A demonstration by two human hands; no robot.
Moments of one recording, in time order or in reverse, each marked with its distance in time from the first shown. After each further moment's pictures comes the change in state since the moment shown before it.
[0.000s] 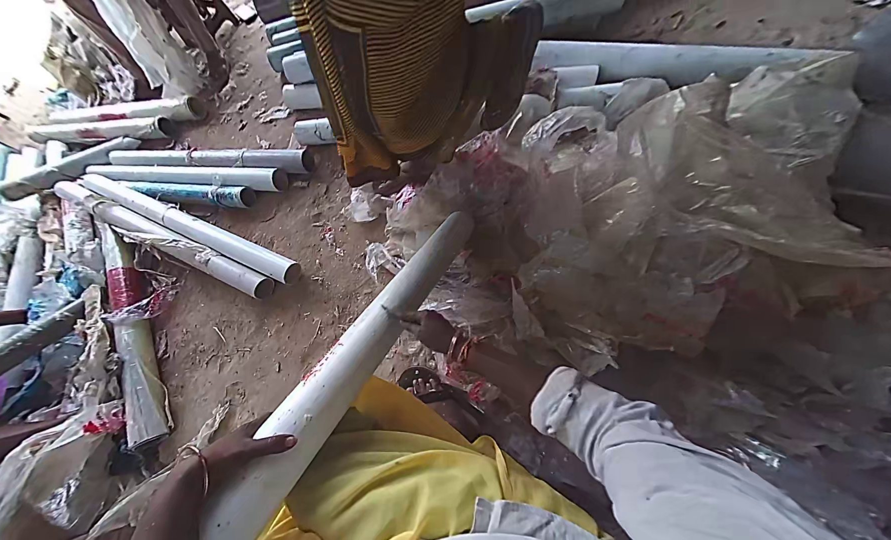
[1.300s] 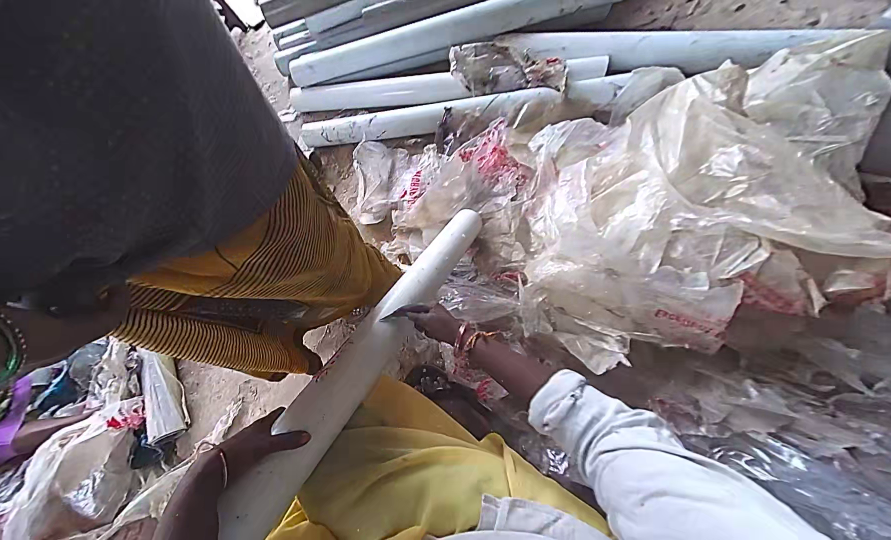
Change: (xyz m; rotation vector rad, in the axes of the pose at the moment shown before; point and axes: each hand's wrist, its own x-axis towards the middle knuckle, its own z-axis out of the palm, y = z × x) left_hand 0.000 0.000 0.007 0.039 0.085 0.005; right_hand 0.006 -0.003 0.008 0.273 0.039 -0.044
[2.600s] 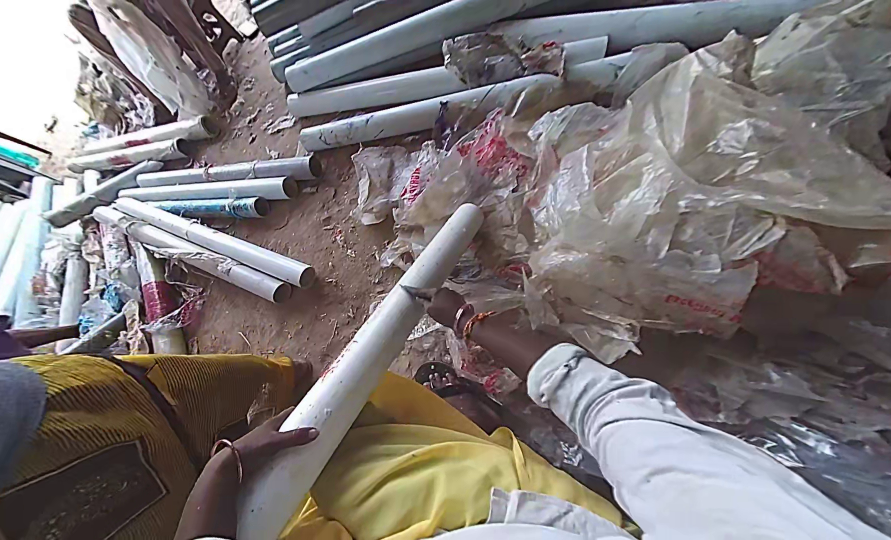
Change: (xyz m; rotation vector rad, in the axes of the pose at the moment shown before) left_hand 0.003 0.003 -0.005 -0.096 -0.103 0.024; right_hand 0.016 -0.001 -0.024 -0.446 0.017 0.130
